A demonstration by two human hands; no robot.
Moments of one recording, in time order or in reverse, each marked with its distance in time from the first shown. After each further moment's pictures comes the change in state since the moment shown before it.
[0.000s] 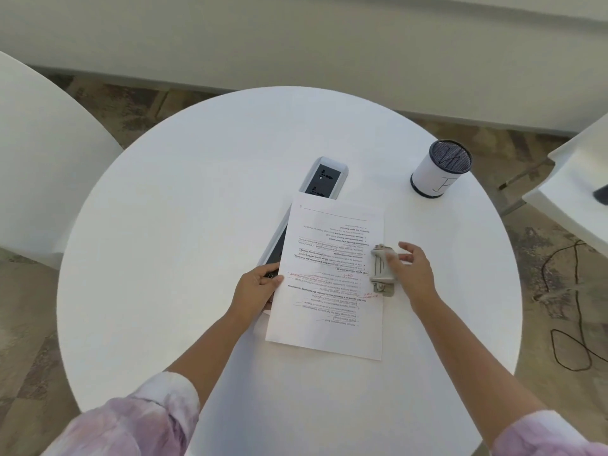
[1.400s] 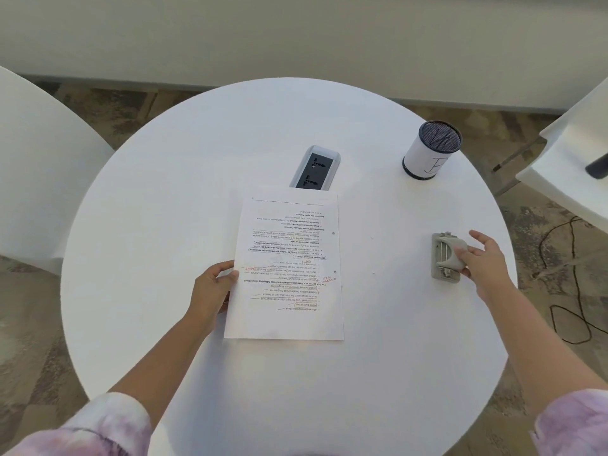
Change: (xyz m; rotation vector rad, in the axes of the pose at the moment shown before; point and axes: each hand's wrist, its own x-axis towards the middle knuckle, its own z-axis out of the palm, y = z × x) left_hand -0.018 -0.006 -0.058 -0.048 0.204 -0.088; right_hand 0.029 0.047 -0.108 0.220 0.132 0.145
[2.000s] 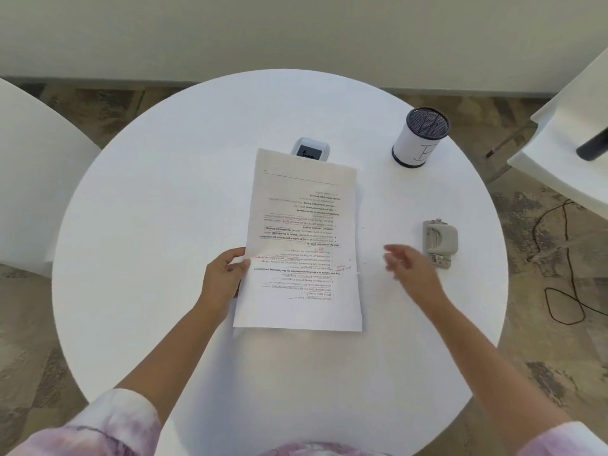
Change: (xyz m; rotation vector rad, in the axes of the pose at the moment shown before) left_hand -0.009 0.011 0.030 0.029 -0.081 0.103; right_hand -0.083 0.016 0.069 -0.247 -0.237 -0.308
